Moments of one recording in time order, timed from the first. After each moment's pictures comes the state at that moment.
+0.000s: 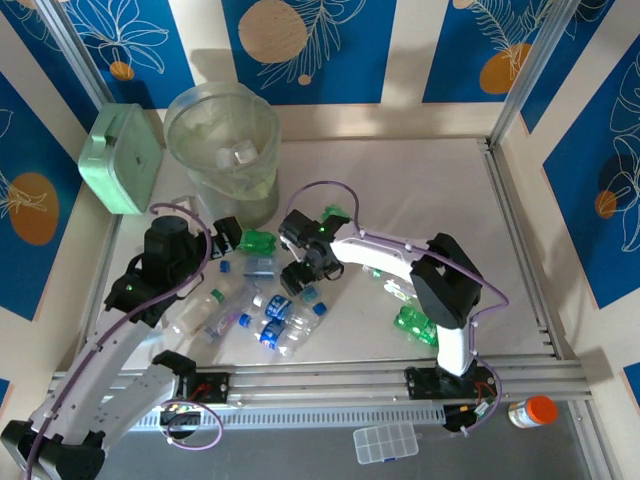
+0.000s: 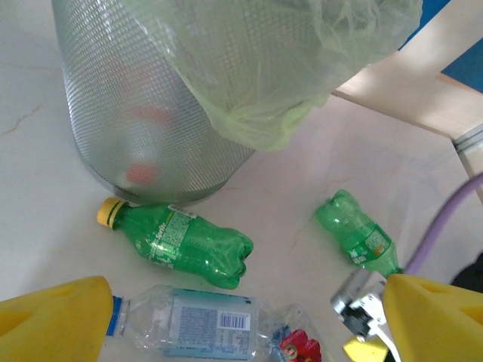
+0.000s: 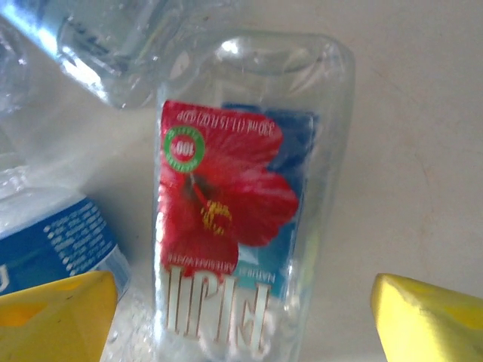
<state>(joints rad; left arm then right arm) -0.39 0.79 0.84 -0.53 -0.10 -0.57 0.90 1.92 1.44 -0.86 -0.08 0.27</state>
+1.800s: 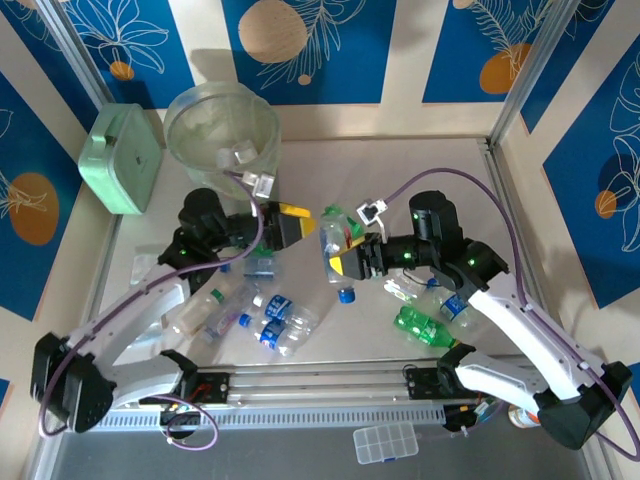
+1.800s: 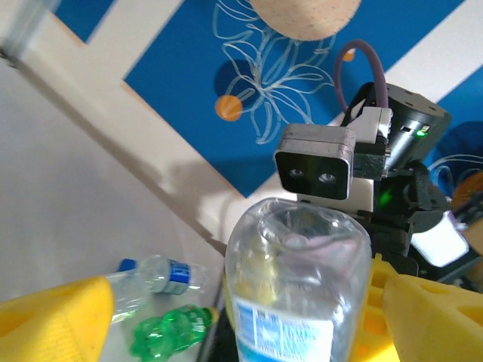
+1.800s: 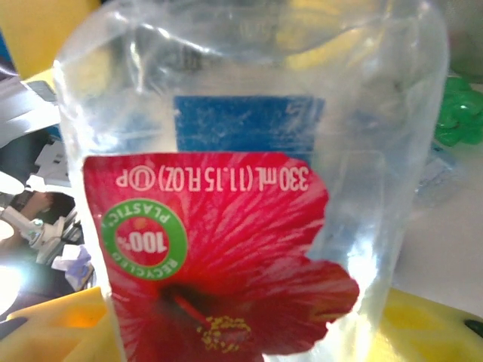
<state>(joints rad) -0.57 1.17 0.88 0.35 0.87 -0.80 0.60 0.98 1.02 -0.53 -0.79 0.40</state>
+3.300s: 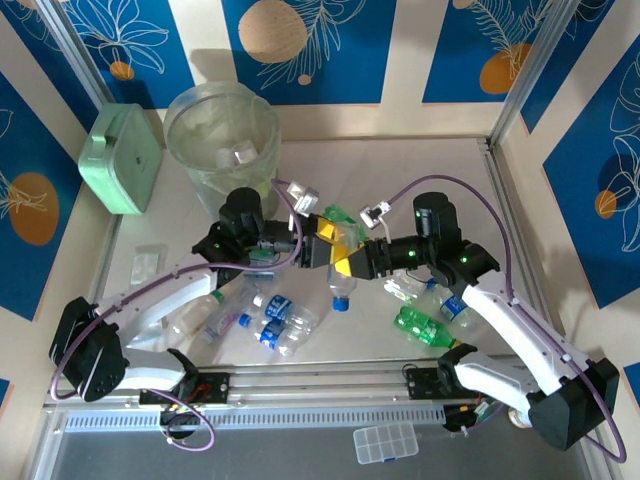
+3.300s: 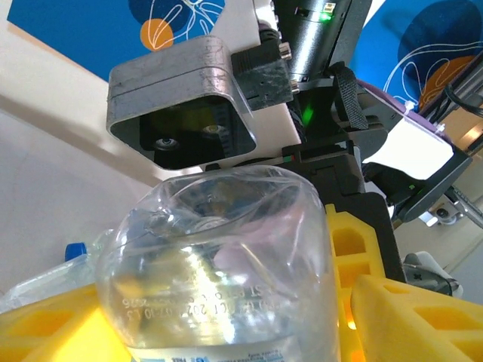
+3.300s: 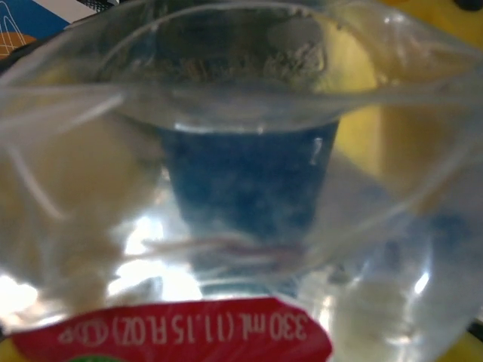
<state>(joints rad) -0.73 1.31 0.96 0.31 0.96 -0.58 0.49 1.00 0.91 -0.39 -1.08 0.51</state>
